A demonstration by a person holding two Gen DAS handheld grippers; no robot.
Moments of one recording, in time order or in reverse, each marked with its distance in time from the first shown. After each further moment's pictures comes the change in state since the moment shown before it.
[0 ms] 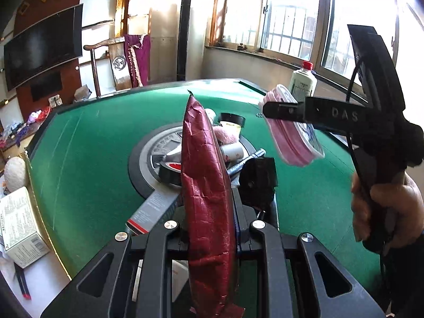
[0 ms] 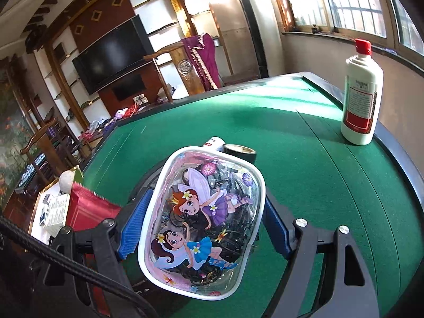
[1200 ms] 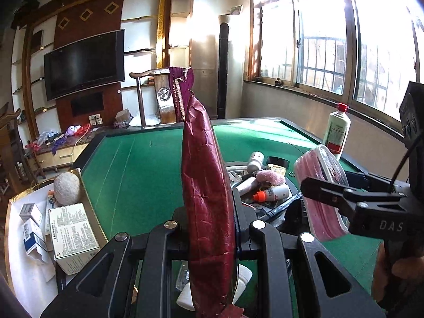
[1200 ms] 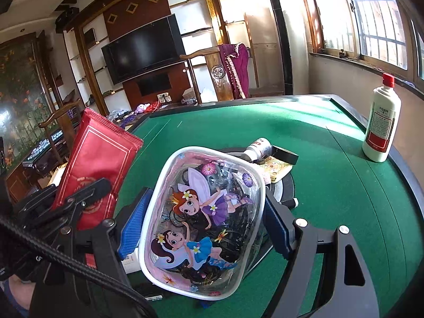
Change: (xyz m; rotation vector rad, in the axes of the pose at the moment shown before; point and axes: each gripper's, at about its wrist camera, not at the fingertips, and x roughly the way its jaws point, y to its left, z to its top) left arm -0.034 0.036 0.013 -0.064 -0.188 0.209; right arm -0.017 0.058 -0.027 -0.144 -0.048 0.068
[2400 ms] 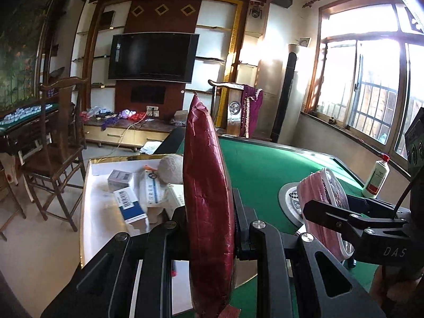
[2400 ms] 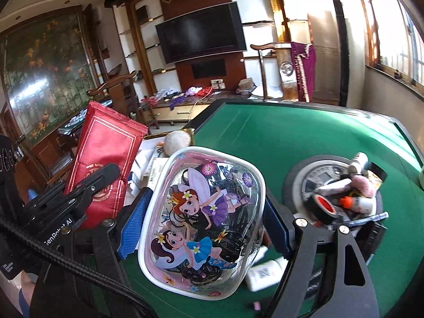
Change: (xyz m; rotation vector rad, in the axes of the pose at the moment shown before) left arm -0.077 0.153 -0.038 -0.269 -0.088 0.215; right arm 0.038 0.164 -0.006 -0.174 0.076 0.212
